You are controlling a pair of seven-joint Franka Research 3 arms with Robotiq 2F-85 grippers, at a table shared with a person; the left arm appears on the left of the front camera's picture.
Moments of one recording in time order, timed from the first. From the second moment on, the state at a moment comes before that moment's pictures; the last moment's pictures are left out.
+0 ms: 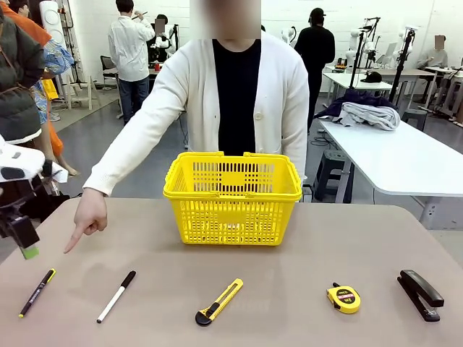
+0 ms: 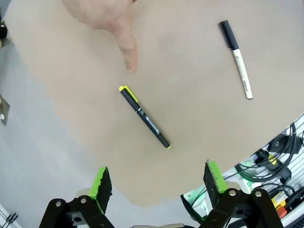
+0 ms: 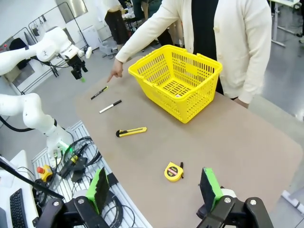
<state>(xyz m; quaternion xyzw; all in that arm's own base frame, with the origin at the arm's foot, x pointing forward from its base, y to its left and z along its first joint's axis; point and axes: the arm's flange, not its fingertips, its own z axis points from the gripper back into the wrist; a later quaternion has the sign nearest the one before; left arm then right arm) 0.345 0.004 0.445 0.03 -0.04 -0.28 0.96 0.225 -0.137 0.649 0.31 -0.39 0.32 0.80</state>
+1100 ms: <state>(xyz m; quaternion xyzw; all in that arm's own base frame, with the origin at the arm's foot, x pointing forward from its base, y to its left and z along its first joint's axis) 0.366 0.001 0.409 0.02 -0.03 -0.26 0.96 0.225 -0.137 0.649 0.31 -0.39 0.33 0.80</state>
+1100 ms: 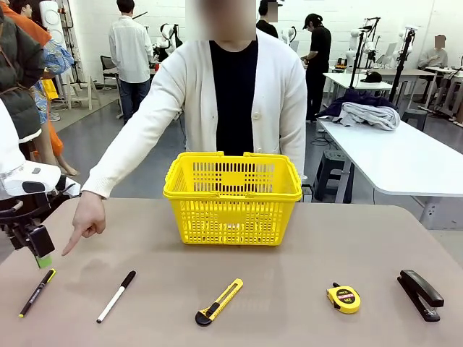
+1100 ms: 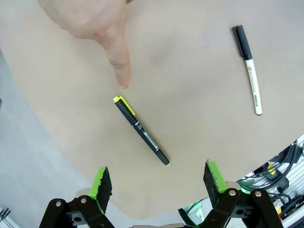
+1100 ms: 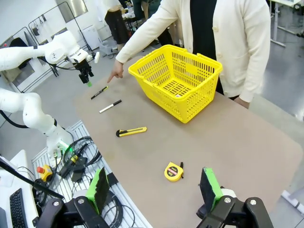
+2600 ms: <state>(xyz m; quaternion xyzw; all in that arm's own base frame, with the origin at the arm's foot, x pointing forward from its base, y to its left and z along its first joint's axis) 0.410 0.032 0.307 0.01 -0.03 -0.14 0.99 0.224 -0.137 0.650 0.31 -0.39 0.32 0.80</state>
